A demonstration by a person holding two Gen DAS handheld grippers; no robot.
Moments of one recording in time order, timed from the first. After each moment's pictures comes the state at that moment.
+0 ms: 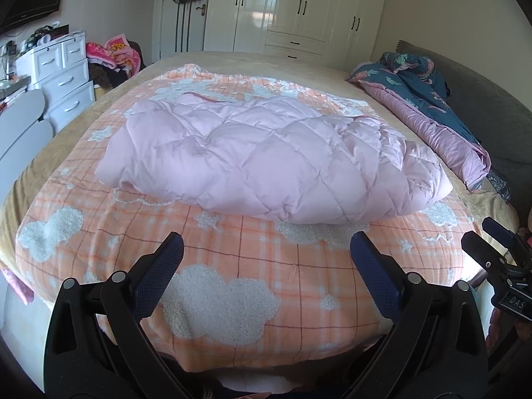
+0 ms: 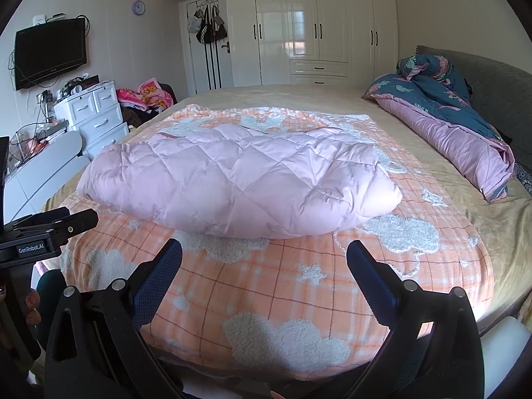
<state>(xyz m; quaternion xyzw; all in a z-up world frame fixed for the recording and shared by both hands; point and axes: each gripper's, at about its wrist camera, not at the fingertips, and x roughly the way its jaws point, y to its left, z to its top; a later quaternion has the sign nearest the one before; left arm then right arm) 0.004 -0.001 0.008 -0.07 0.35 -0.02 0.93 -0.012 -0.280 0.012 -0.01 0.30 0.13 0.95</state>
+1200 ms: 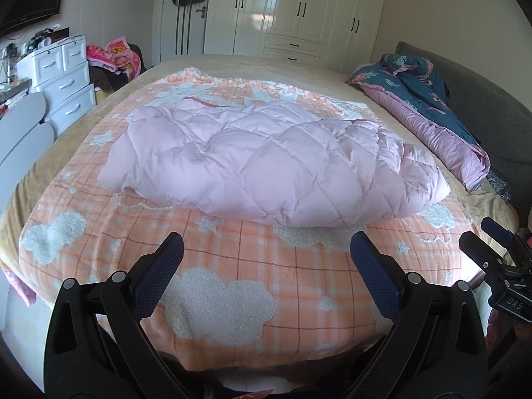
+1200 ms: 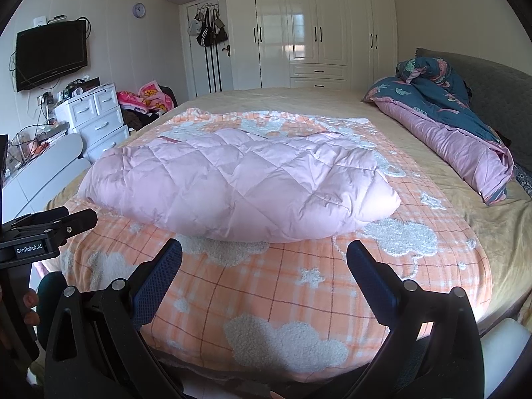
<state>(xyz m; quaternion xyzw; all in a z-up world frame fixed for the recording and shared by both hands) 0.002 0.001 0.015 -0.07 0.35 -0.02 0.93 -0.014 -0.281 0.017 -0.01 0.29 0.13 0.95</state>
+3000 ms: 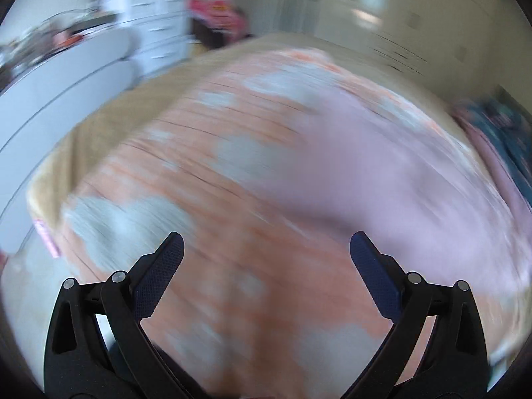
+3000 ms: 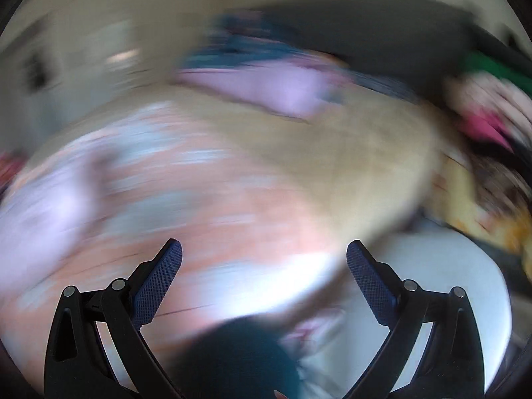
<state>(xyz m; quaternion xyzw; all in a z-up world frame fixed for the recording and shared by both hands) 0.060 0.185 -0.024 -0.16 0.38 0.20 0.89 -0.025 -0.609 -0.062 0.15 0.35 -0.33 0.86</state>
